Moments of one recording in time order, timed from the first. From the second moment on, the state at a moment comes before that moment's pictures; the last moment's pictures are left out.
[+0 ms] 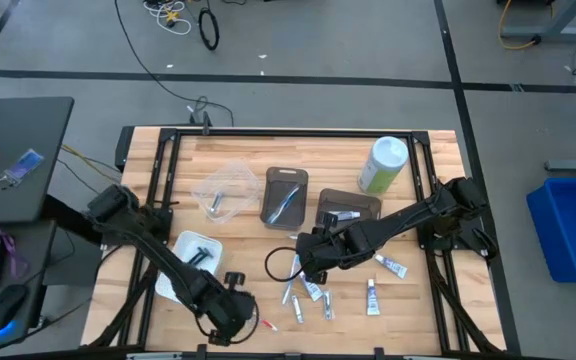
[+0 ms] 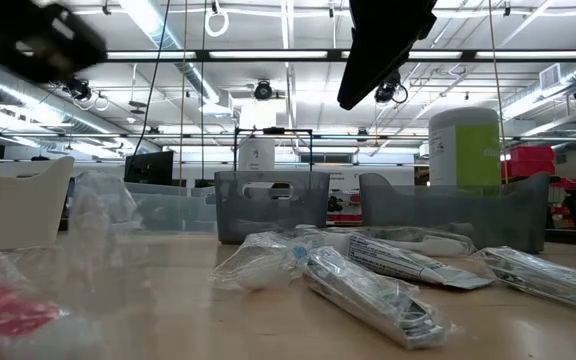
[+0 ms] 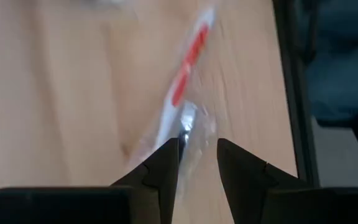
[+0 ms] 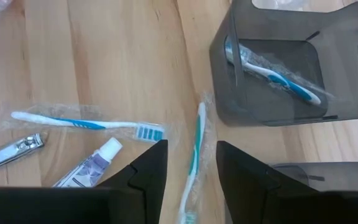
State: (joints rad) left arm -0.73 1.80 1.24 -0.59 -0.10 -0.58; right arm 0.37 1.83 1.51 -0.86 0.41 0.43
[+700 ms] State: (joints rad) left arm -0.73 1.92 1.21 -0.60 -0.07 -0.47; right arm 0.37 1.83 1.51 -0.86 0.41 0.43
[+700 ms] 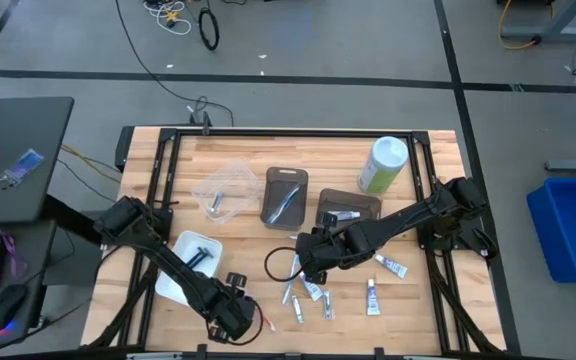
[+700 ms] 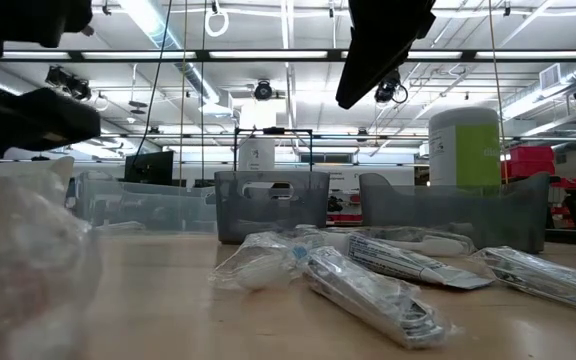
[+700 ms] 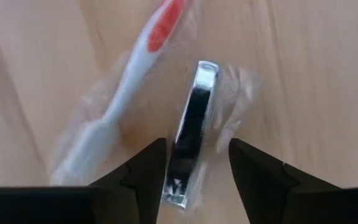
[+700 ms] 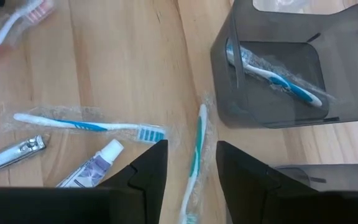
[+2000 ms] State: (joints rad) left arm -0.21 1.51 1.29 -1.36 -0.65 -0.72; right arm 0.37 1.83 1.51 -0.86 0.41 0.39
